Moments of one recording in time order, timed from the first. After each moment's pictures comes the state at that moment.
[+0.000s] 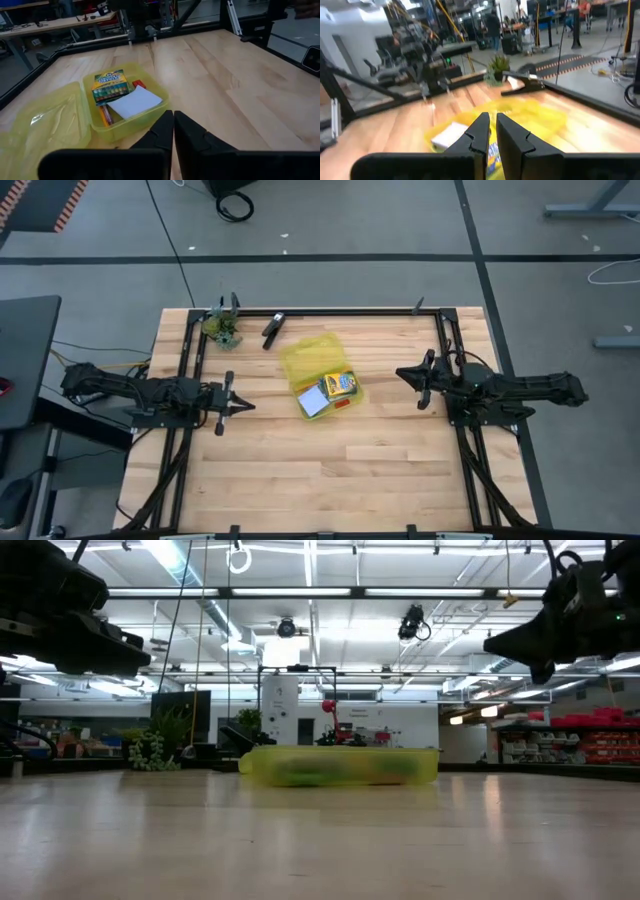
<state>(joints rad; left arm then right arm) -0.15 0.26 0.01 0.05 -0.09 0.12 -0.02 0.13 0.01 0.13 0.26 0.21</state>
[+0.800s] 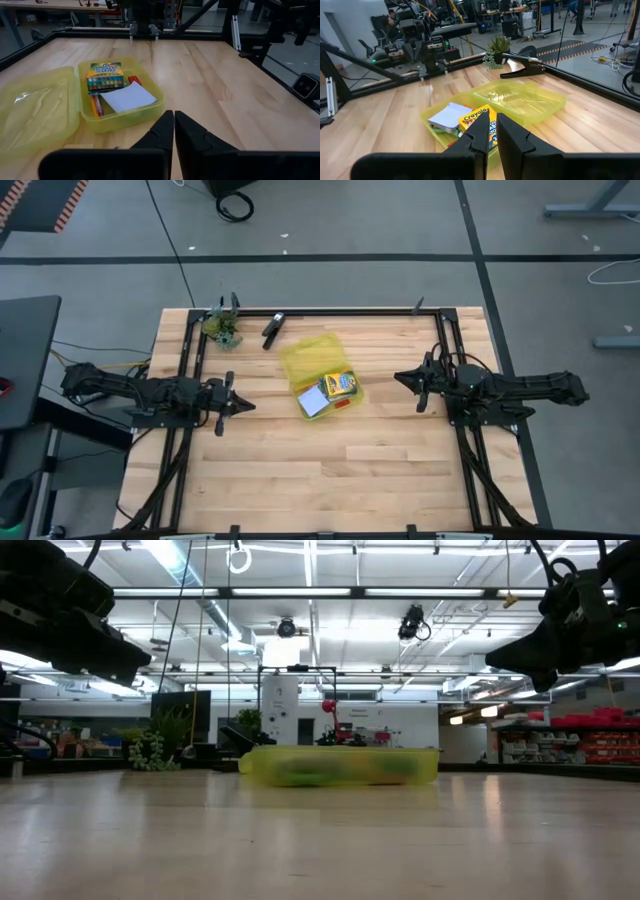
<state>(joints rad) -0.15 0.26 0.01 0.05 -0.09 -0.07 -0.02 0.14 0.01 0.04 0.26 0.21</state>
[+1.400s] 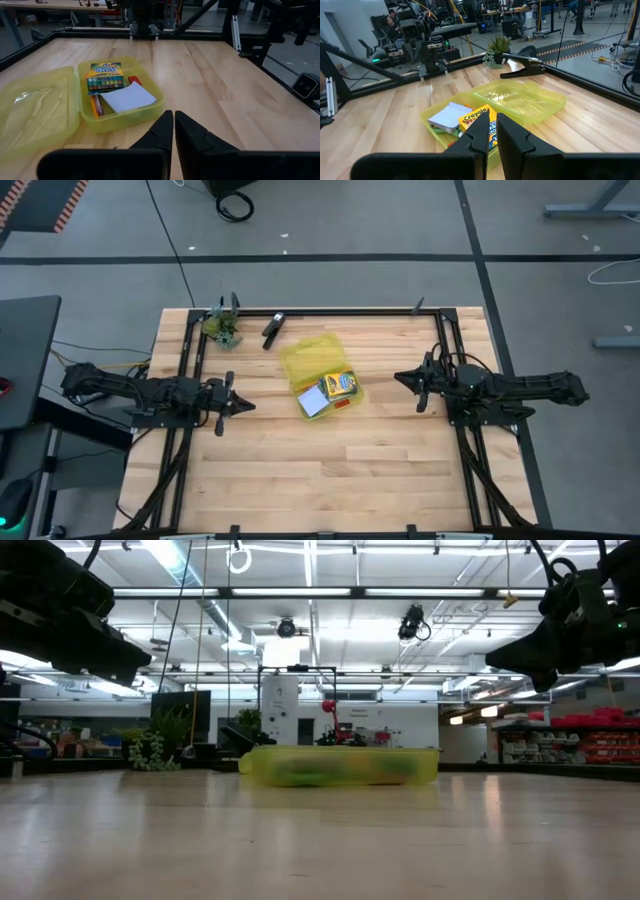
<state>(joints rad) -0.15 0.26 0.01 0.05 -0.09 -0.07 -0.02 0.14 0.01 0.04 0.26 0.21</state>
